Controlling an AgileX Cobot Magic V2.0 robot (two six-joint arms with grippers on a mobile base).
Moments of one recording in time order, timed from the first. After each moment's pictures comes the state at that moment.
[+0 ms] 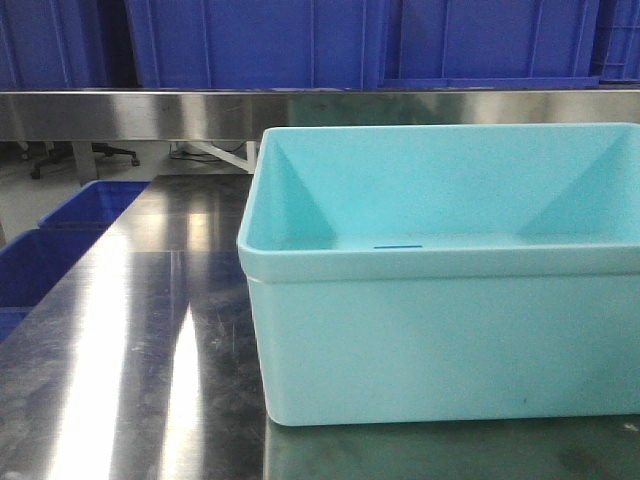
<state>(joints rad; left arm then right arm) -0.02 -0.01 0.01 0.00 0.00 -0.03 -0.10 0.03 0.03 -0.01 0.06 0.07</state>
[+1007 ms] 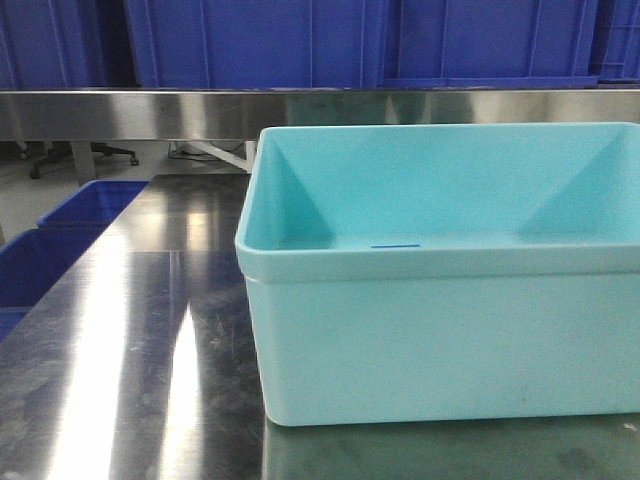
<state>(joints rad) -0.02 -0.01 0.01 0.00 0.00 -0.03 -0.07 1.01 -0.85 0.25 0.63 0.07</state>
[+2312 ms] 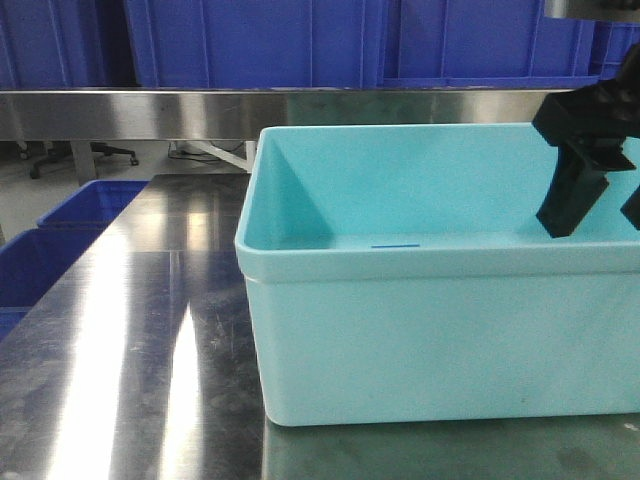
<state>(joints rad) -0.02 -0.01 0.01 0.00 0.00 -0.03 0.28 1.38 -0.90 0.04 0.66 0.07</state>
